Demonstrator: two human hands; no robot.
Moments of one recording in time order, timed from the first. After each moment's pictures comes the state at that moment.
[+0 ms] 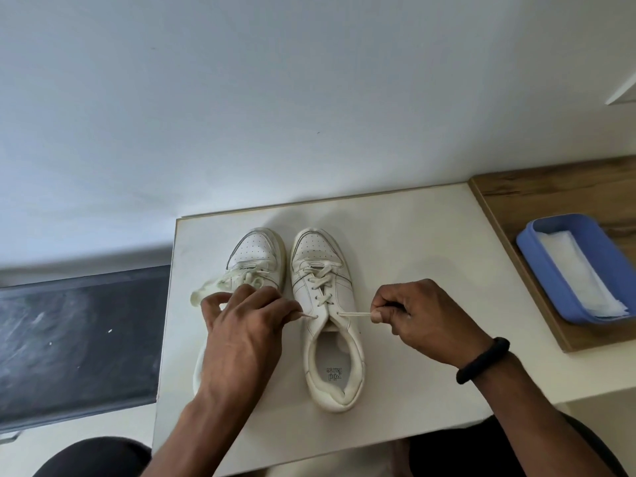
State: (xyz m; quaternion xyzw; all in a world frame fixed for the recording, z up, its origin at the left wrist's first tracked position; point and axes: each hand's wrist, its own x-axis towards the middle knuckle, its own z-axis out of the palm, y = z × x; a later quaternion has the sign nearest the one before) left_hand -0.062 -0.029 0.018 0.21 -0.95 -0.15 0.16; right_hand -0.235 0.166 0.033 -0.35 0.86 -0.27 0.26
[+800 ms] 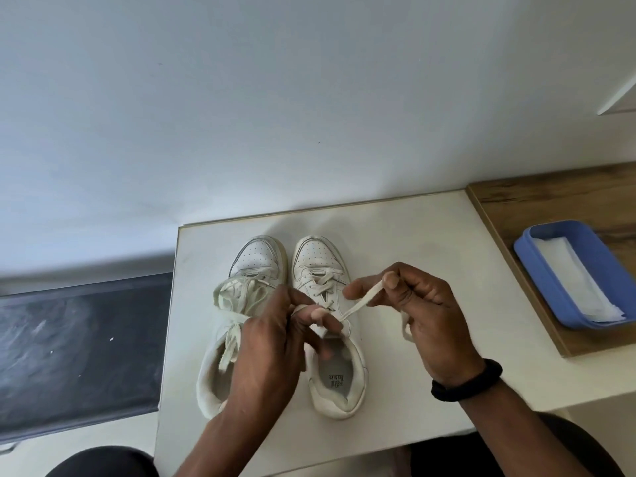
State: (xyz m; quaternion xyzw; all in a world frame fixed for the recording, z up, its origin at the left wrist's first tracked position) left_hand -0.074 0.004 0.045 0.22 -0.77 -0.56 0.20; right_hand -0.209 0.148 0.049 -0.24 0.64 -0.69 0.25
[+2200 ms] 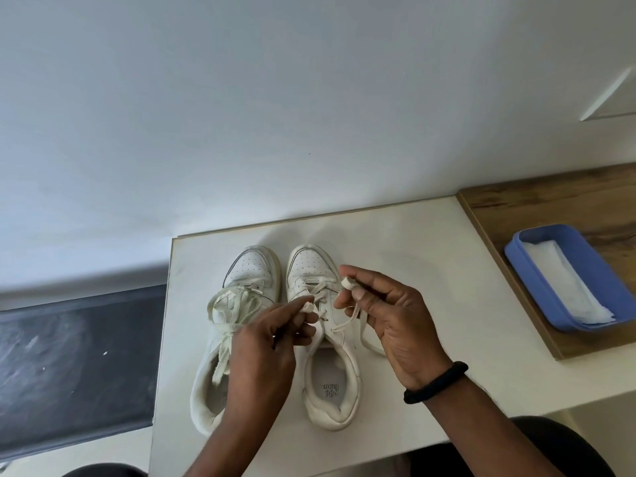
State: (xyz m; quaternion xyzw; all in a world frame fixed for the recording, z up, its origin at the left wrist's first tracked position) left_hand -0.080 -0.001 0.029 0.31 -0.75 -0.57 0.17; right_hand -0.202 0.130 0.034 -0.10 0.60 -0.73 0.30
